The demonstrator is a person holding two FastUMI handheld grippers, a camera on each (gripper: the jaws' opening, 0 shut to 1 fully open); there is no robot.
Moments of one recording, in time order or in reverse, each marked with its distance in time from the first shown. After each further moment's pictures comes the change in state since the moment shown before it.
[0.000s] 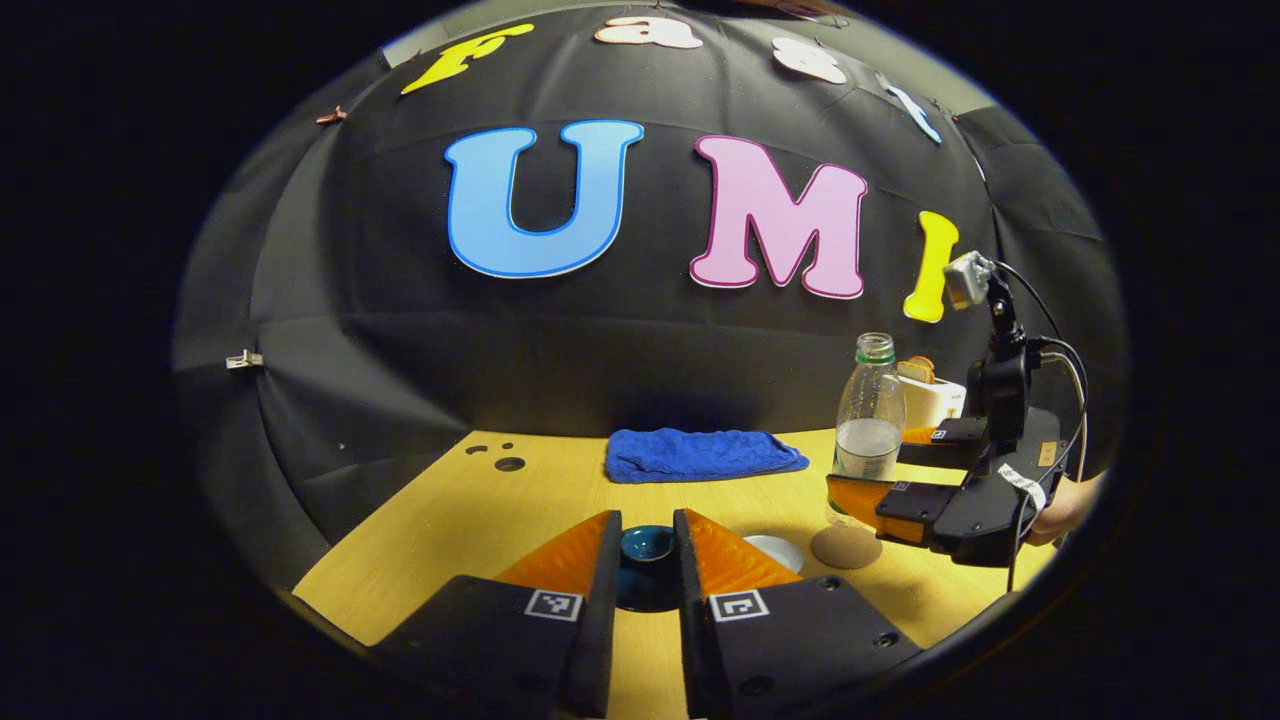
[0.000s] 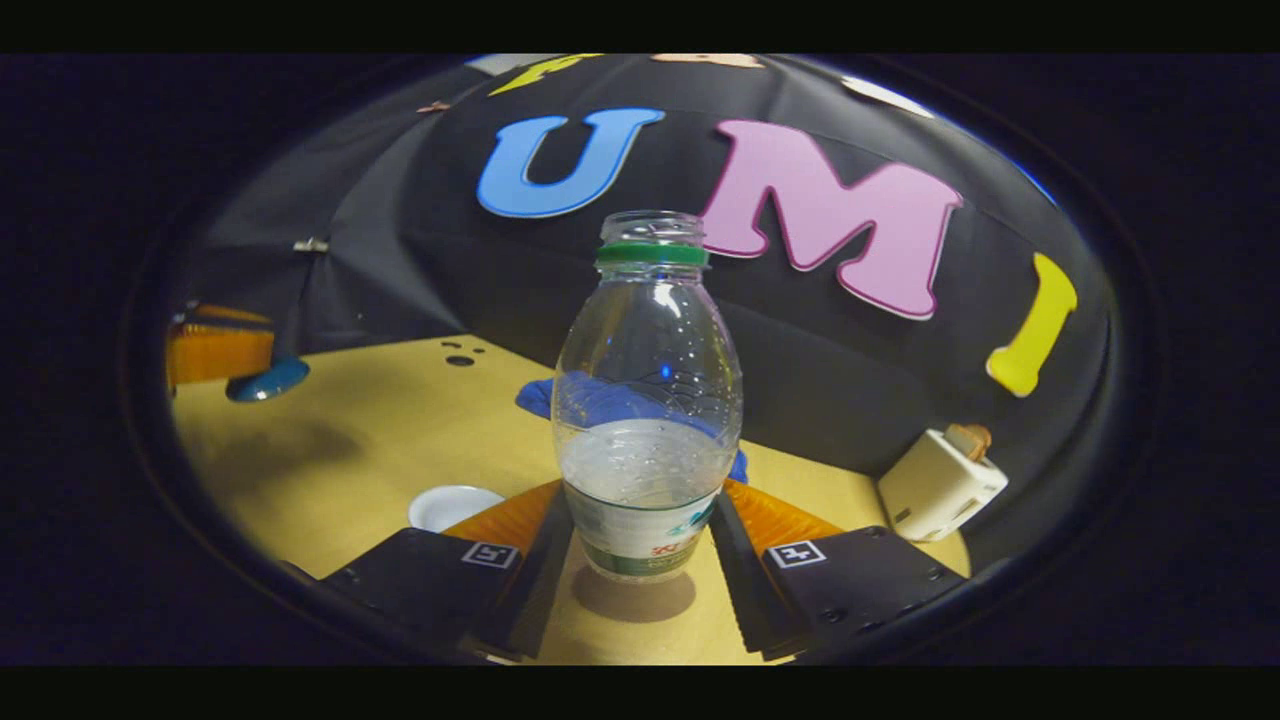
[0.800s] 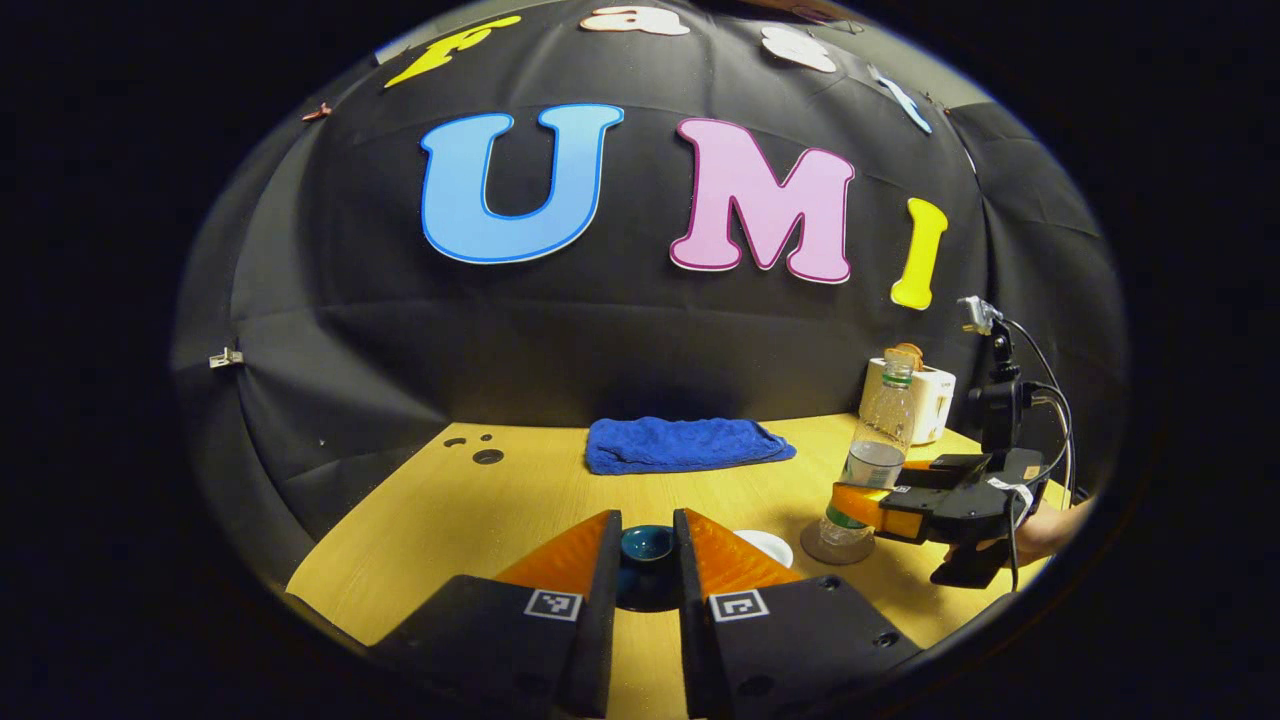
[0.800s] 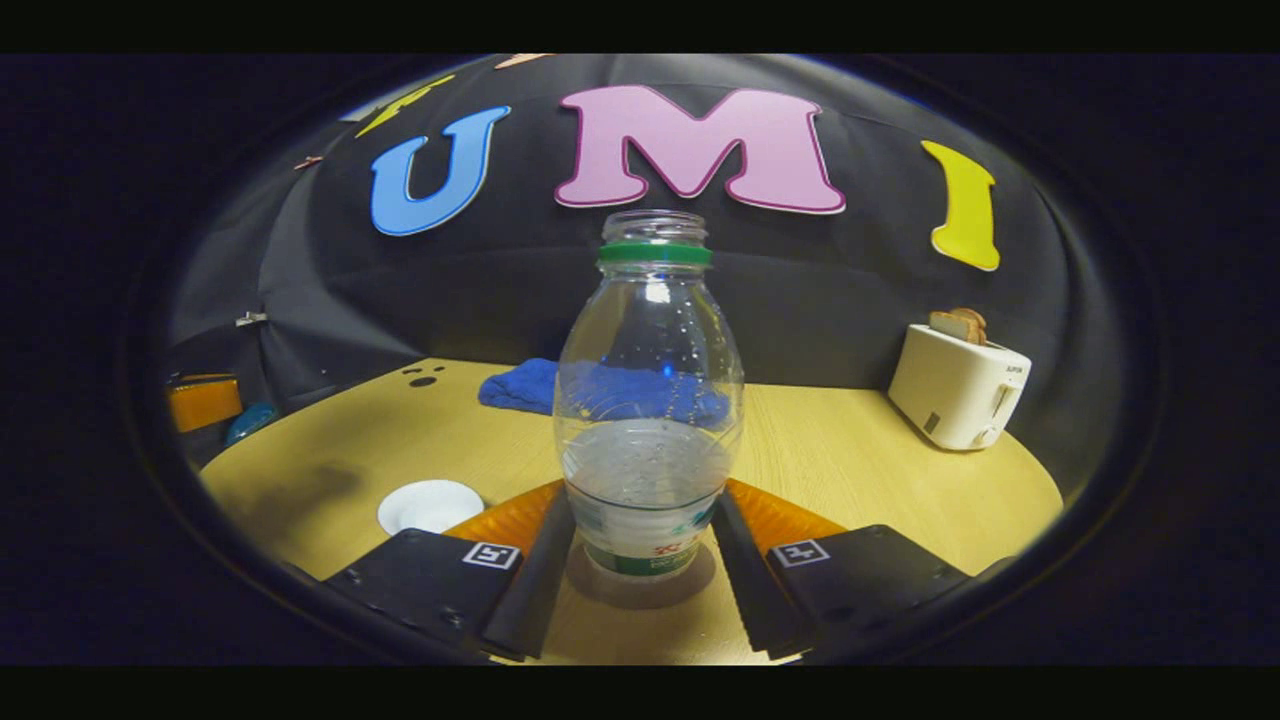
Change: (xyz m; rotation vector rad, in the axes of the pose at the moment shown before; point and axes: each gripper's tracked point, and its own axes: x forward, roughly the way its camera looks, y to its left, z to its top) left arm 0.015 -0.011 -0.008 0.018 0.033 -0.040; right arm 0.020 -0.036 -0.050 0.246 0.075 -0.073
